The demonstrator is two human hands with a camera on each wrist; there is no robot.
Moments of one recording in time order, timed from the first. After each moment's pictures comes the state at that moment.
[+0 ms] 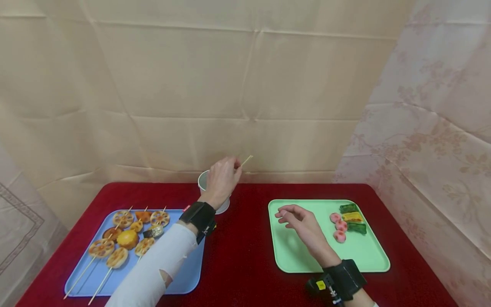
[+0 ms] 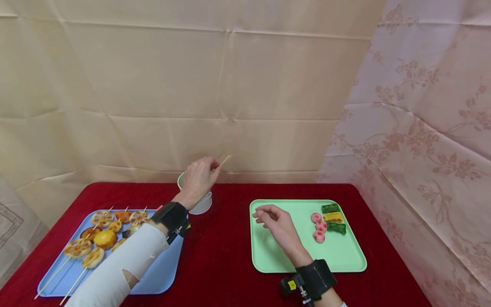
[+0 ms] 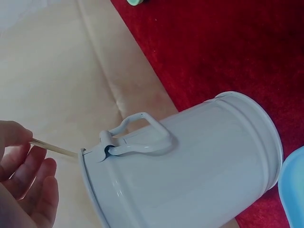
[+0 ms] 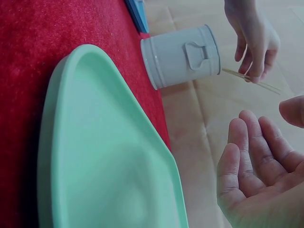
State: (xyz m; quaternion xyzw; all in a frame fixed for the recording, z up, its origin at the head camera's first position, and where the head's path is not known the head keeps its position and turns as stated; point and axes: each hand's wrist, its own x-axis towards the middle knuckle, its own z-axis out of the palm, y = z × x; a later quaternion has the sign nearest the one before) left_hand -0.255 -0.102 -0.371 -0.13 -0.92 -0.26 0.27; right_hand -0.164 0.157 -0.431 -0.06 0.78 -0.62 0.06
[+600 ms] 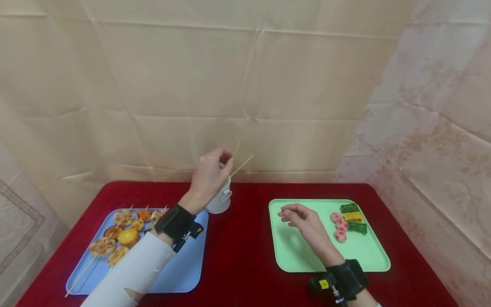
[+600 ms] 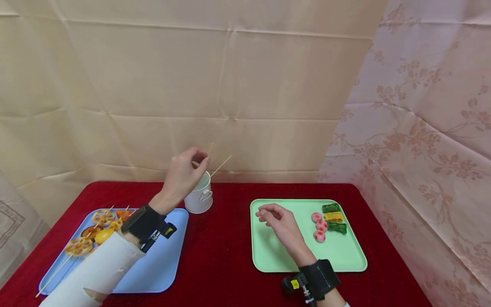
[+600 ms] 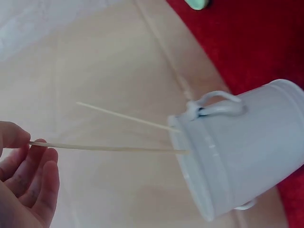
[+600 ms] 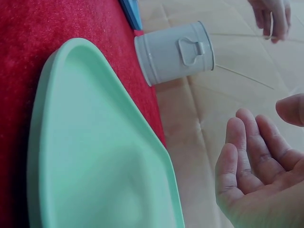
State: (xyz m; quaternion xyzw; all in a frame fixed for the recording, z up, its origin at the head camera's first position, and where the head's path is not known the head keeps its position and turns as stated) left_hand -0.217 -0.125 -0.325 -0.17 -0.87 -0.37 0.28; right_hand -0.164 0.165 -0.427 -0.06 0.78 -0.62 0.06
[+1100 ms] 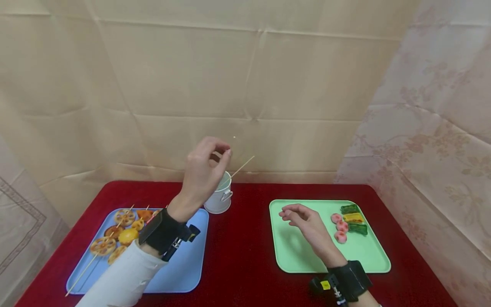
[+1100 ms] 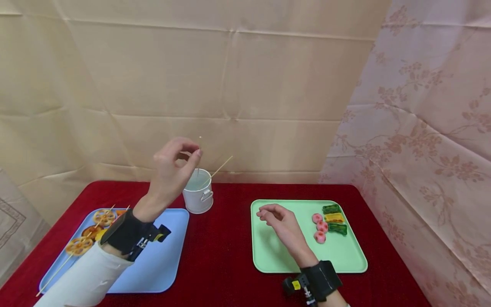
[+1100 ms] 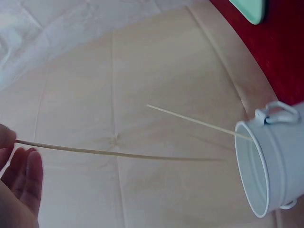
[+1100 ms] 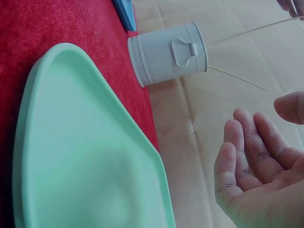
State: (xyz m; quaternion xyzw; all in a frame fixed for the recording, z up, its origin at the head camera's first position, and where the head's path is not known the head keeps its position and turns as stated) left_hand -0.189 -0.128 -0.290 -0.25 -0.78 -0.42 0.38; right_hand -0.161 0.168 -0.421 -0.07 0.79 -0.61 0.05
